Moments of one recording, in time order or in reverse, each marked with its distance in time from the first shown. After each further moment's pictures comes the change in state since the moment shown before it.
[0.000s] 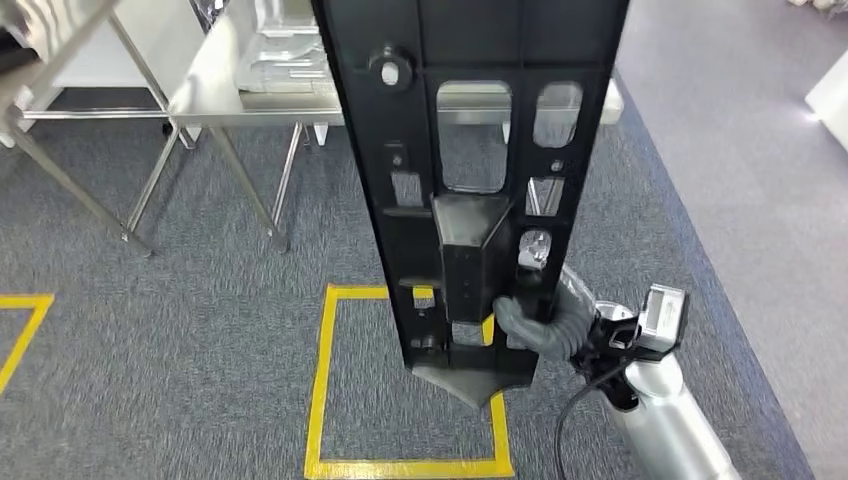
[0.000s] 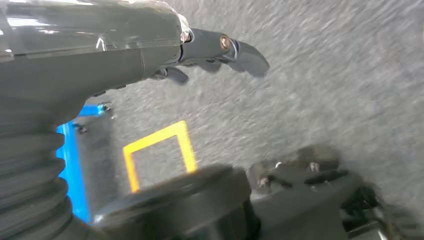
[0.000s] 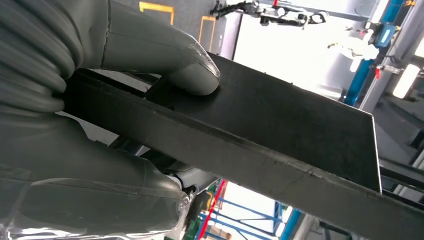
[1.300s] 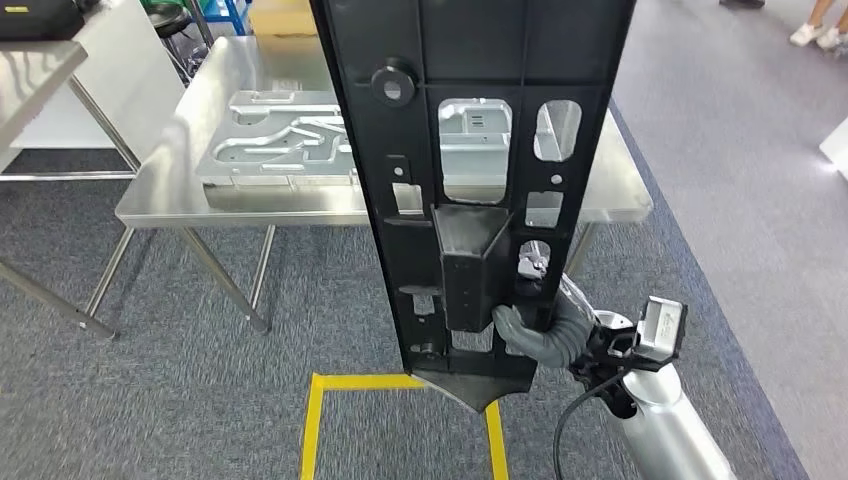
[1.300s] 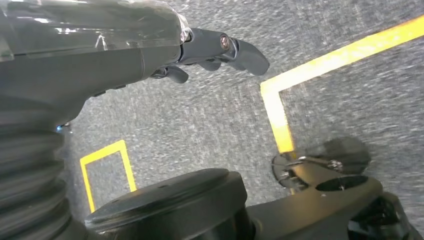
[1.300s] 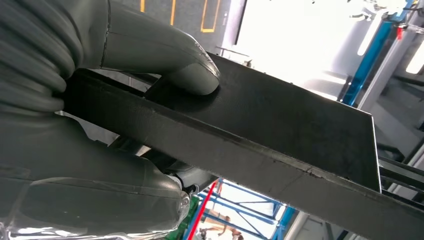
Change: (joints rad) left arm -0.010 0.005 0.017 0.000 0.002 -0.008 -0.002; right arm 0.026 -0.001 0.004 0.002 0.019 -0.007 -0.031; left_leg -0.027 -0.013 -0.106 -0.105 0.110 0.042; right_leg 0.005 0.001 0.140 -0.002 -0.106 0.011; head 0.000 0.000
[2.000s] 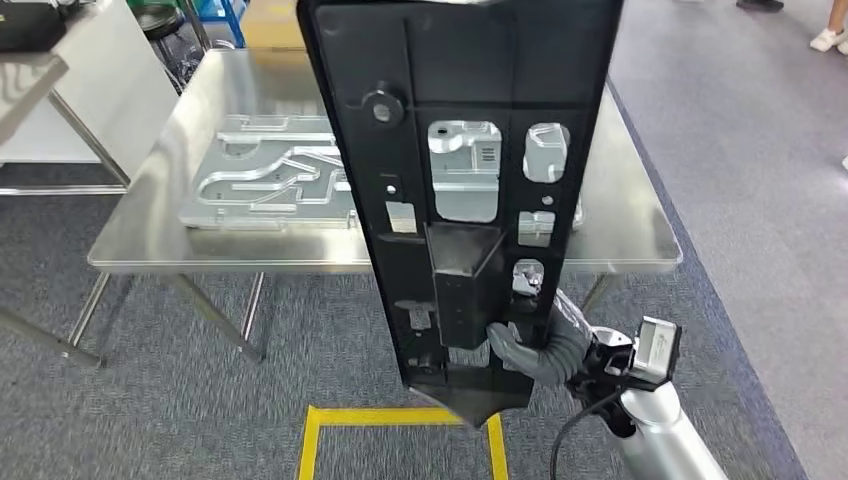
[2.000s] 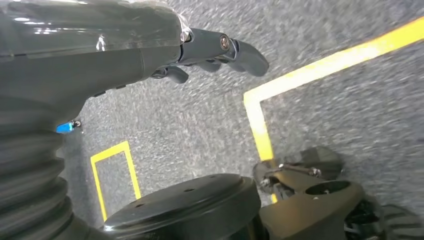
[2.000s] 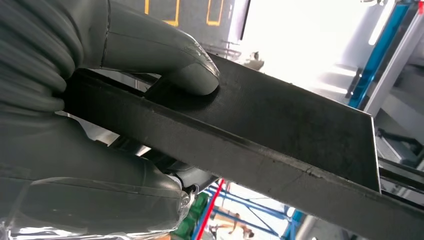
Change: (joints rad) left arm 0.018 0.001 0.003 0.000 -0.003 -0.008 0.005; right arm 0.056 0.005 0.006 -0.054 0.032 -0.022 0.011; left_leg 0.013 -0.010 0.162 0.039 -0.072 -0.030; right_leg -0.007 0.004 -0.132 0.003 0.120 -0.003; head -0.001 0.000
